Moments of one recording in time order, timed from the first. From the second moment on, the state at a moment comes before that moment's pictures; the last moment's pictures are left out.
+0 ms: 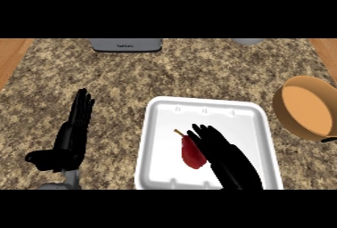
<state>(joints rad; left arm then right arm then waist) -0.01 0.11 -0.10 -1.59 0.07 0.20 -0.11 0.01 -0.22 0.57 -1.81 0.91 0.10 0.18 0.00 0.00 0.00</state>
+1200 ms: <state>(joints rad) 0.04 0.06 -0.10 -1.65 0.01 0.17 -0.09 -0.08 -0.08 0.49 -1.54 1.07 -0.05 0.00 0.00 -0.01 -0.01</state>
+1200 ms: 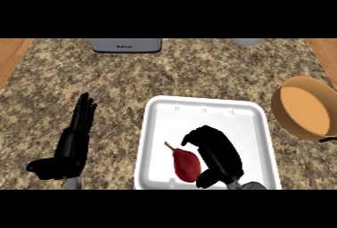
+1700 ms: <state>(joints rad) 0.01 0.06 -0.07 -1.62 0.01 0.15 -0.09 -0.14 -0.03 0.46 -1.48 1.13 -0.07 0.03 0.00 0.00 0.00</state>
